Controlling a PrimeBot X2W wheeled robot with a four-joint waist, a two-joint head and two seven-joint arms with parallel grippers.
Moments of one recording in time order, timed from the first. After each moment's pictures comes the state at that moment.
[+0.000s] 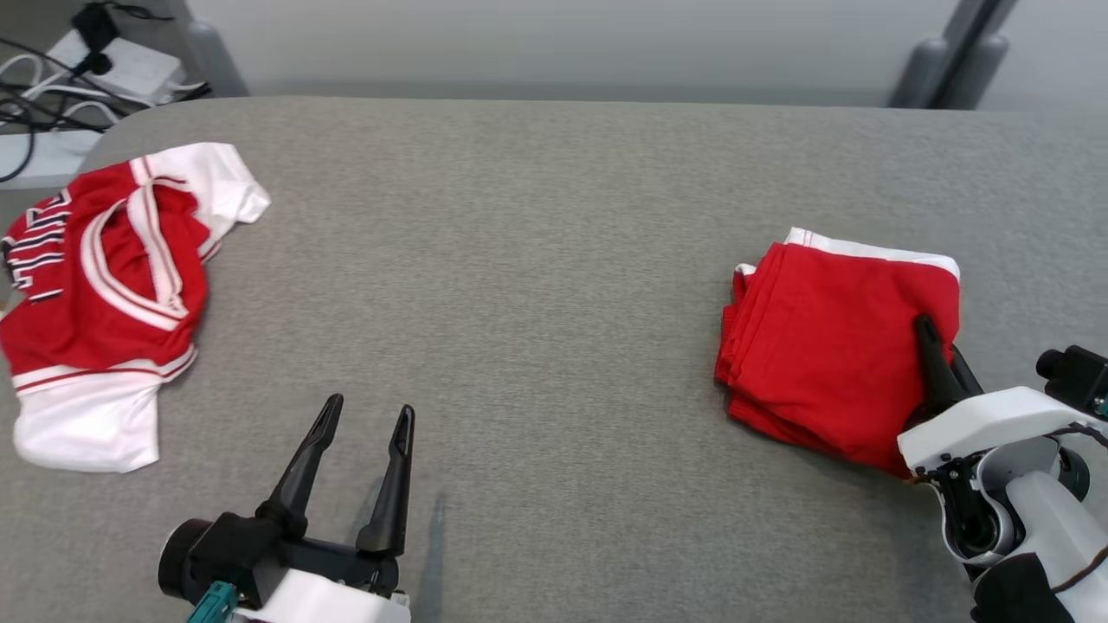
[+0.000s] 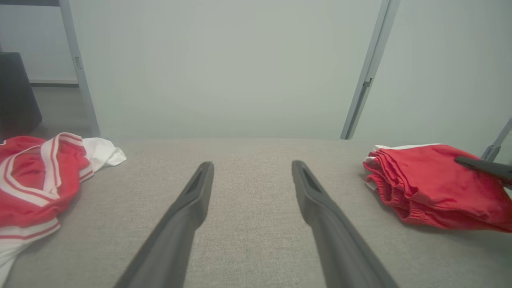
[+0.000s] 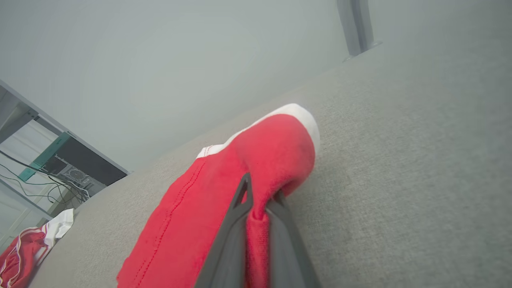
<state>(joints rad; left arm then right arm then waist) 0.03 0.05 -0.12 0.03 -0.19 -0.11 -0.26 -0.48 -0.23 0.30 0.72 0.89 0.13 -0.25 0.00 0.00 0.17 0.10</state>
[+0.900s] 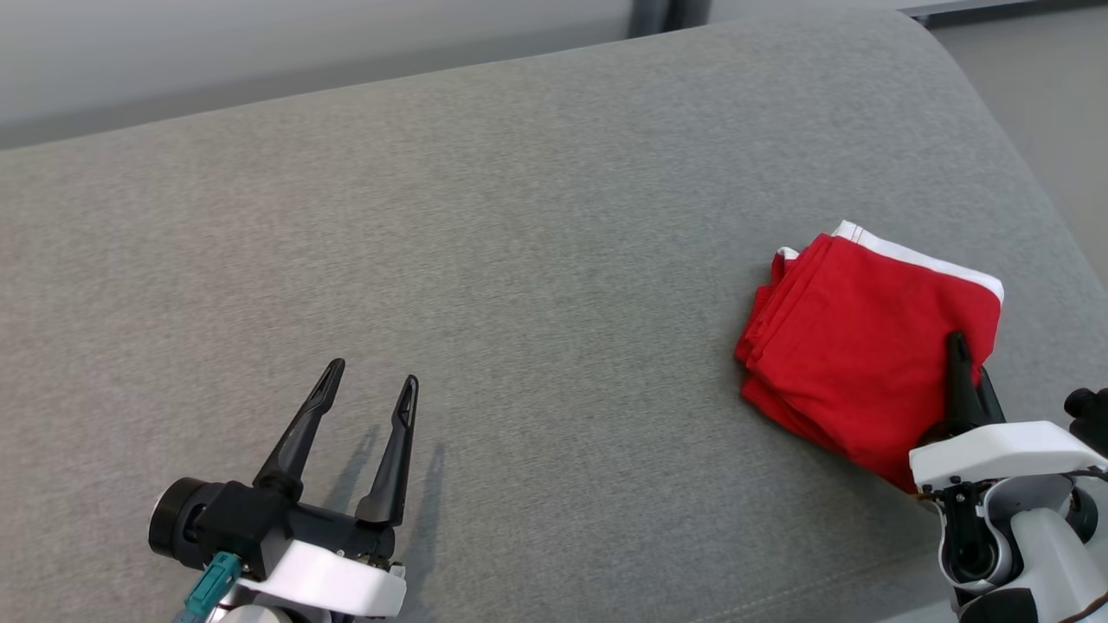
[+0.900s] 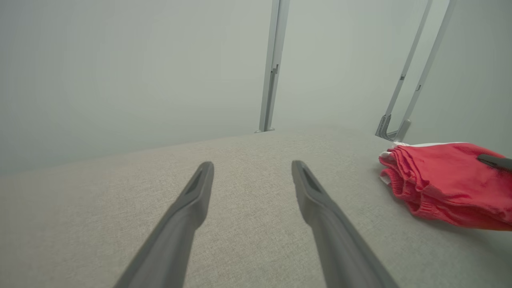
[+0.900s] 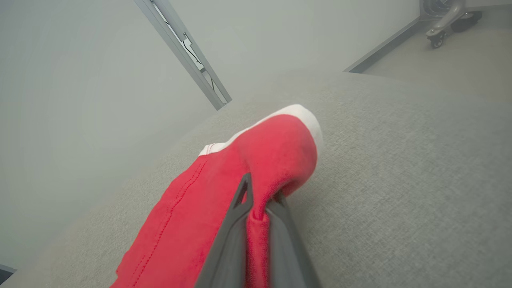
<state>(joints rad) -0.04 0.07 -0.13 0.03 -0.14 -0.12 -0.26 -0.37 -0.08 -0.02 0.60 0.68 0.13 -0.25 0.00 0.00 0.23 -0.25</state>
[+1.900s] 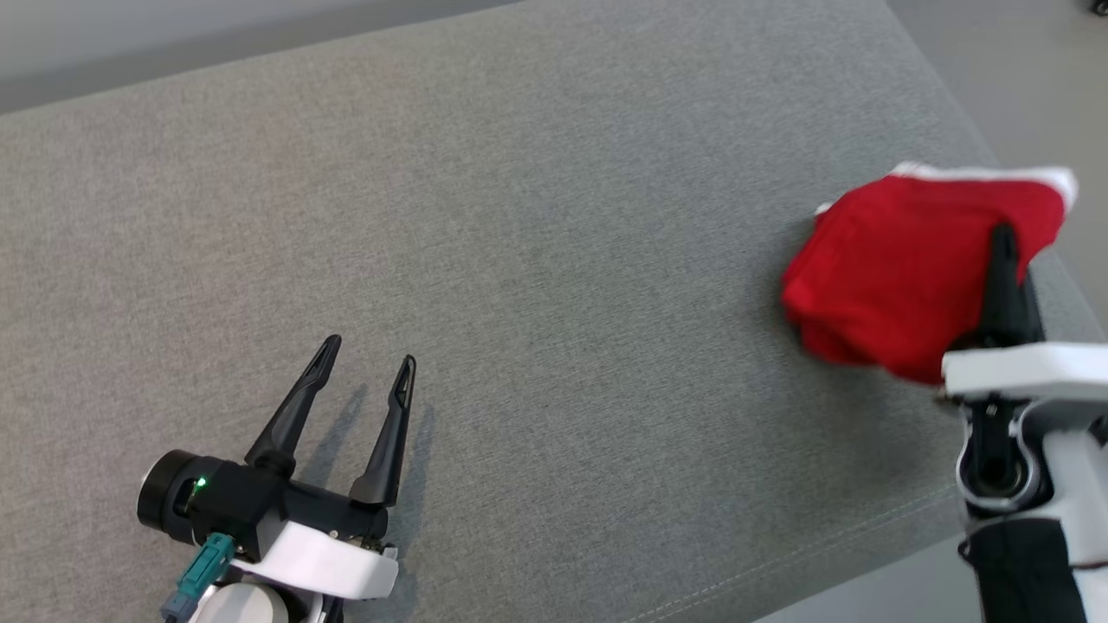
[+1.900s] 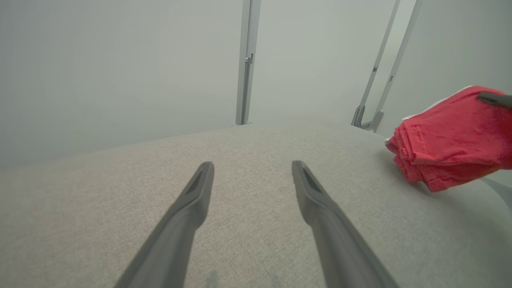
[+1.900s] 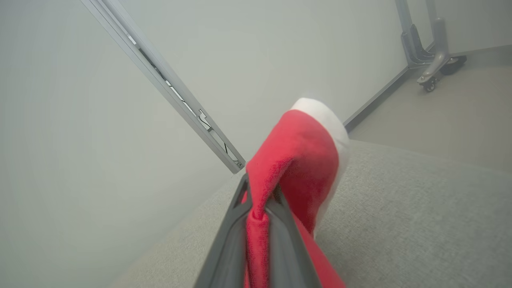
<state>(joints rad) -0.08 0.12 -0.15 0.02 -0.14 -0.12 -0.26 -0.44 -0.04 -0.09 0.43 0.75 0.13 -0.25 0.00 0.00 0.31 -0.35</state>
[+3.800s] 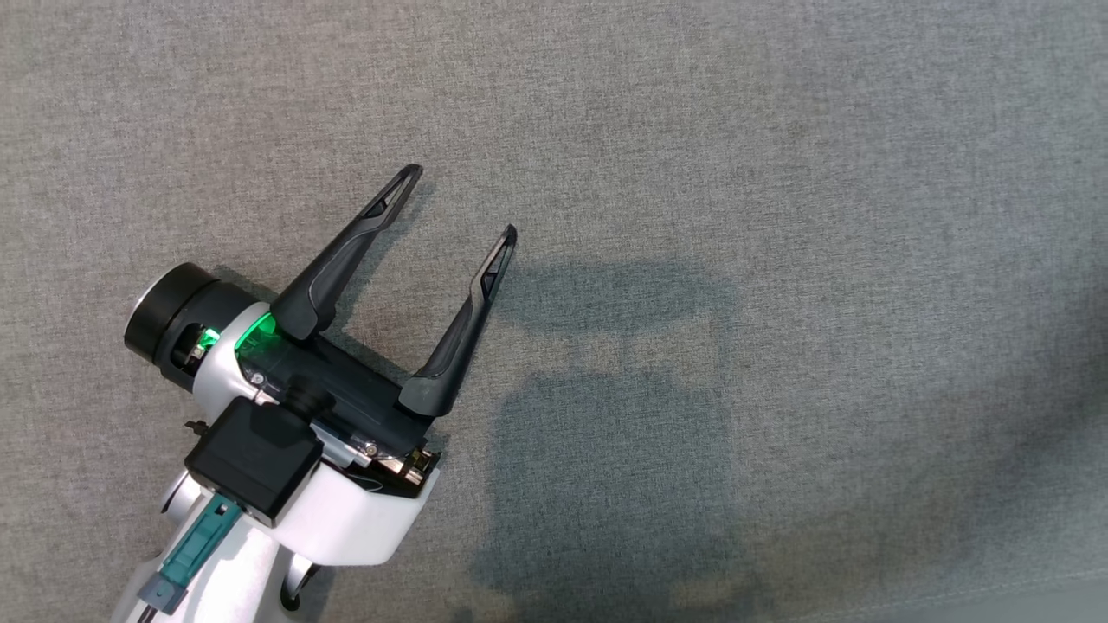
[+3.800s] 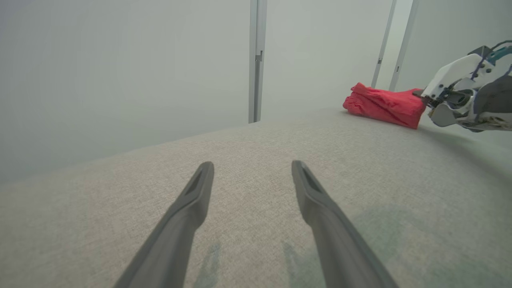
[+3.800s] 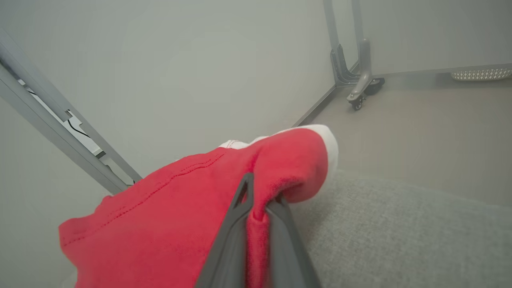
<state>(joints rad) -0.33 0.24 -0.34 -0.24 -0.11 -0.12 -0.26 -1.08 -0.17 -0.80 0.80 0.29 0.13 -0.26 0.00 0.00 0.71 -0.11</state>
